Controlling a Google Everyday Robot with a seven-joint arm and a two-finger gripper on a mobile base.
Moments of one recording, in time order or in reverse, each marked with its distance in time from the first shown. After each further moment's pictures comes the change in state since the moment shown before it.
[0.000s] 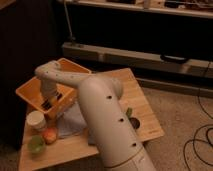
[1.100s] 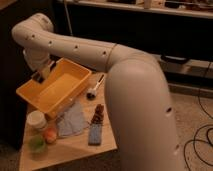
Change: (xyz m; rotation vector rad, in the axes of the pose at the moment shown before) arm -0.043 -0.026 -0.274 0.230 0.171 -0.108
